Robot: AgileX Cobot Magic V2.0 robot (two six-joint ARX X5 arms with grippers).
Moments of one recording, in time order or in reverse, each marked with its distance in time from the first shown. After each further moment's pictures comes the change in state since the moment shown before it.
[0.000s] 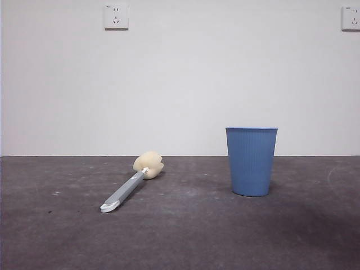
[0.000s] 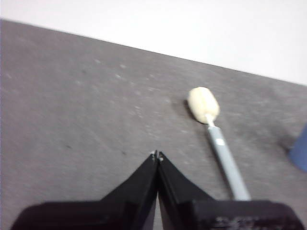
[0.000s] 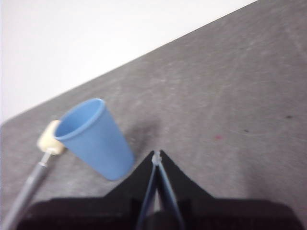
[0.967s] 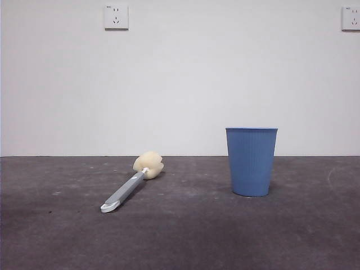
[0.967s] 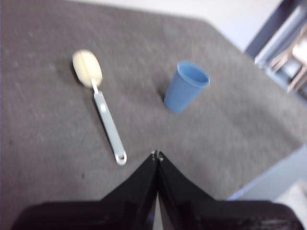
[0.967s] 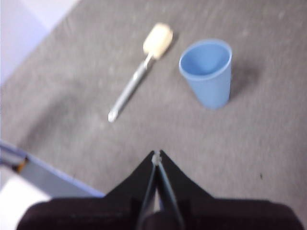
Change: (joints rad) left arm 0.000 0.415 0.716 -0.662 0.420 0.212; right arm 0.061 0.556 0.843 -0.782 -0.370 -0.391
